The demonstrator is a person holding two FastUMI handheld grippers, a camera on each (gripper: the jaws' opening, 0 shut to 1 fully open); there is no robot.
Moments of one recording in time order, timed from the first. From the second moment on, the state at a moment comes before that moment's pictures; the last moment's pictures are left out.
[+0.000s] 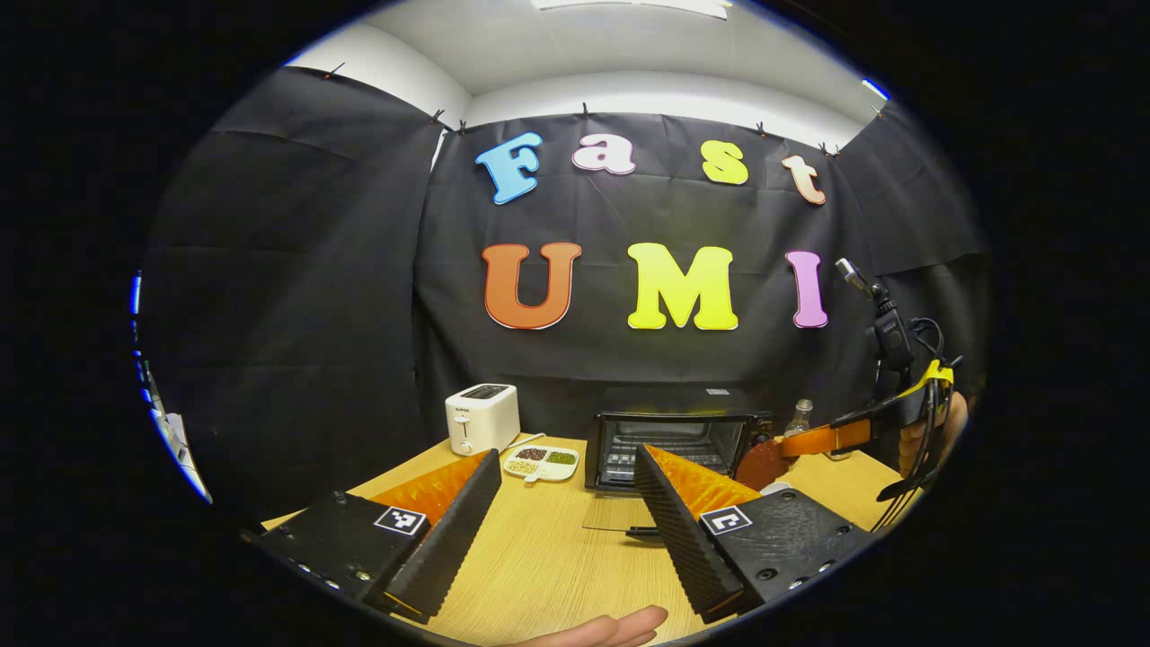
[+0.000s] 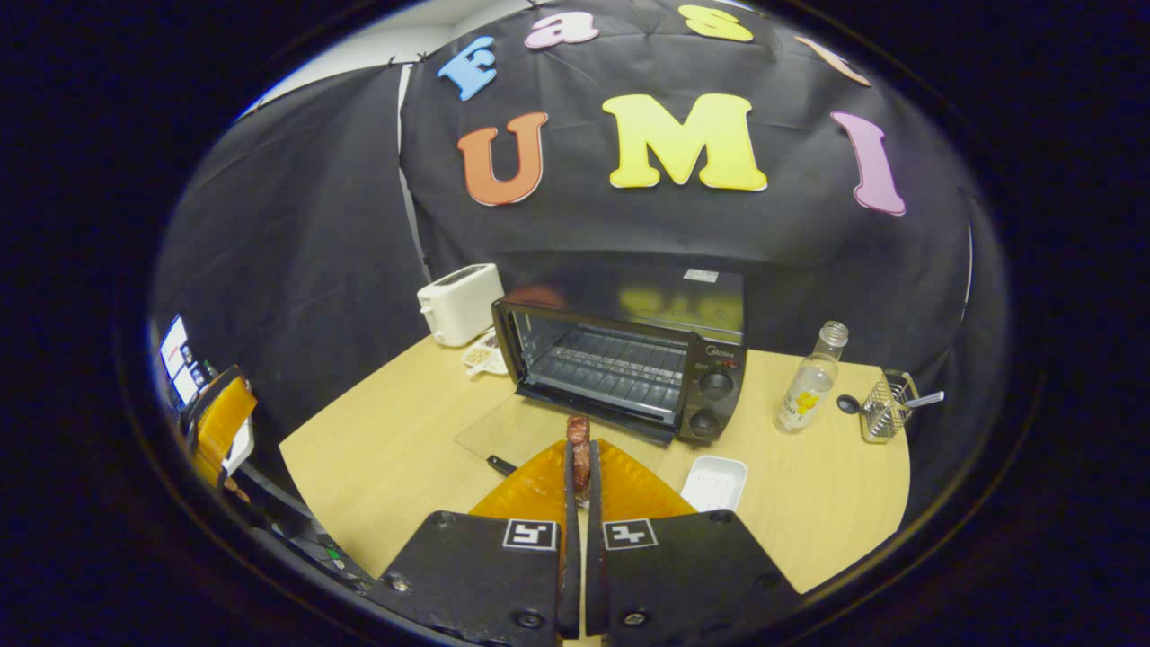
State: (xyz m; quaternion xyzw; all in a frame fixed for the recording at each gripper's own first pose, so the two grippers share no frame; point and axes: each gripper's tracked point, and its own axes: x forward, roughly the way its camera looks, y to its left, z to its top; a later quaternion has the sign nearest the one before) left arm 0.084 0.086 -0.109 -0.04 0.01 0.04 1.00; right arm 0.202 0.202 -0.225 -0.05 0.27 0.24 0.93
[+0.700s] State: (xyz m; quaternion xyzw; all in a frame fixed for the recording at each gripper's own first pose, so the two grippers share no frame) left arm 0.092 0.130 -0.129 -0.03 0.01 0.06 1.00; right arm 0.300 0.279 -0.264 0.24 0.17 0.15 0.94
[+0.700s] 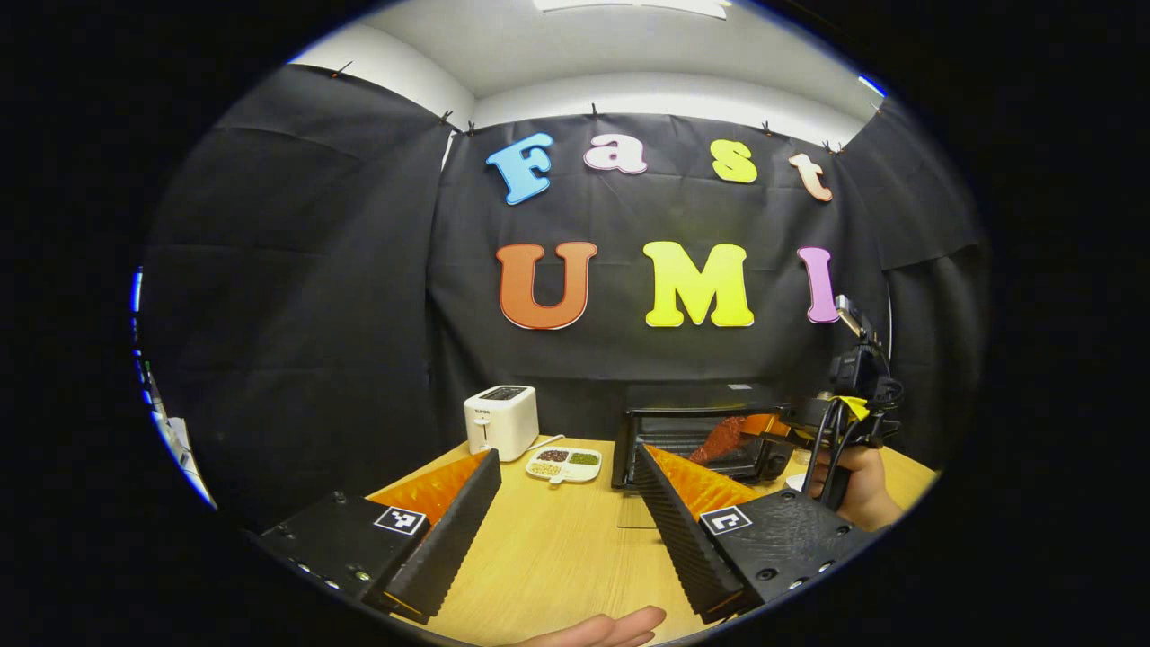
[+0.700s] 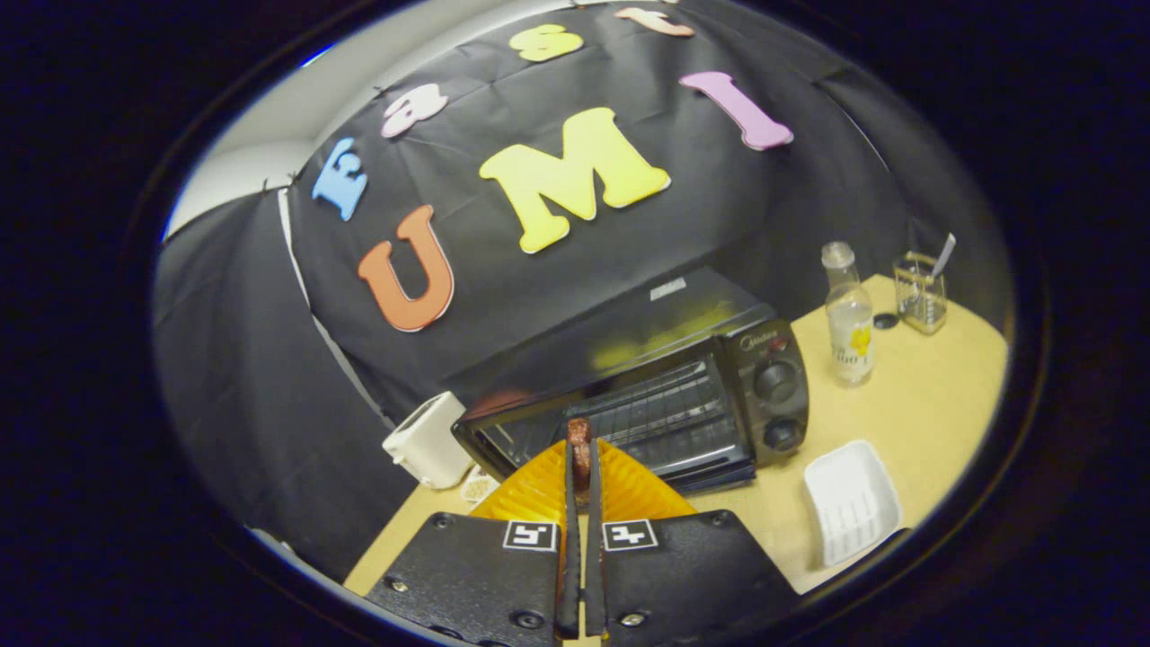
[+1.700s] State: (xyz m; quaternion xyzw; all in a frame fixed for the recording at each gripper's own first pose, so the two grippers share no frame) left arm 0.093 0.140 -0.158 -0.01 0.04 0.08 1.00; right arm 0.422 0.266 -0.329 0.44 0.16 0.07 0.88
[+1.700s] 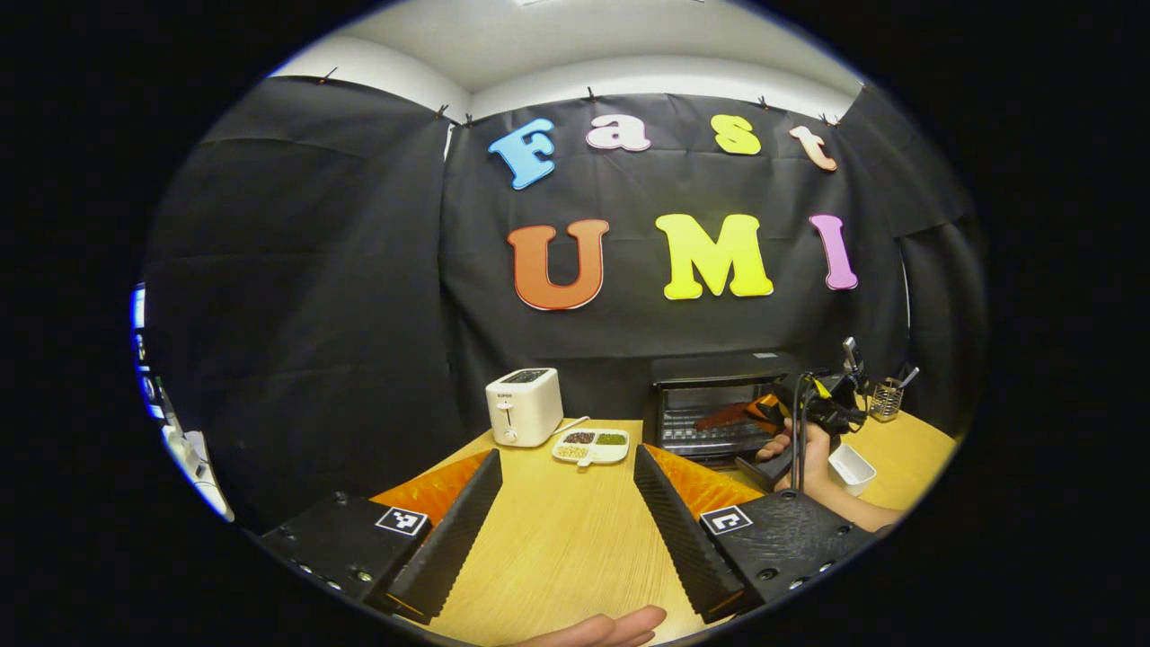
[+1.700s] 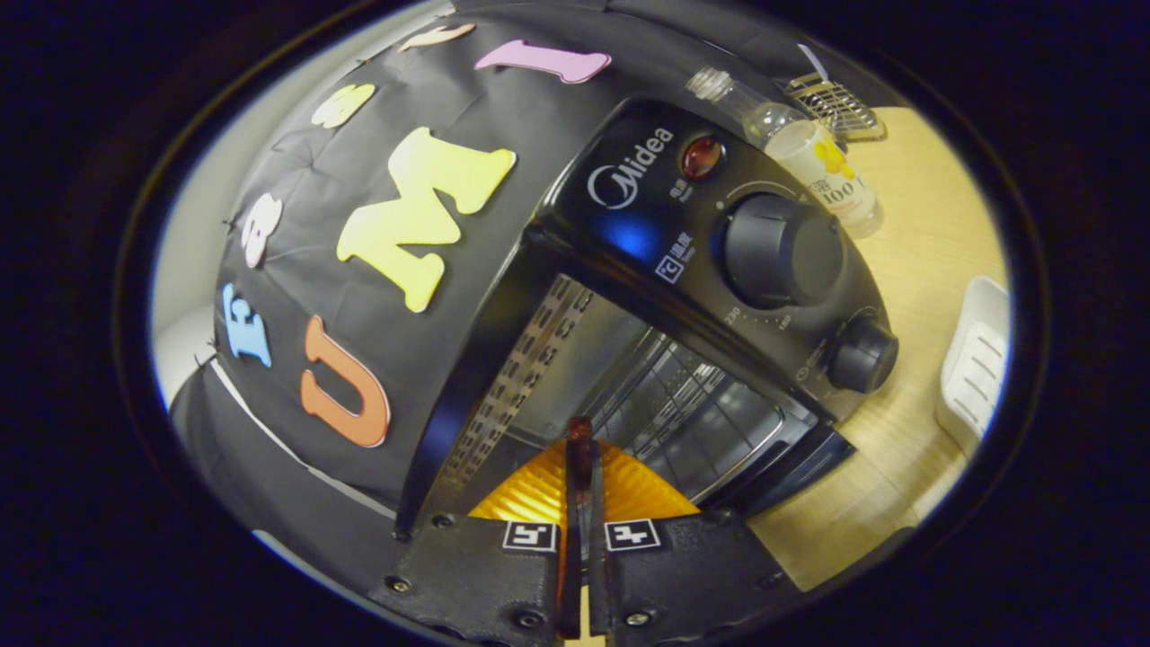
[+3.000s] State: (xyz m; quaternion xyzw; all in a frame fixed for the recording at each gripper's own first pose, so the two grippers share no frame) left arm 0.056 0.105 -0.146 -0.03 0.07 0.05 1.00; right arm 0.341 0.237 -0.312 0.20 0.15 0.09 0.96
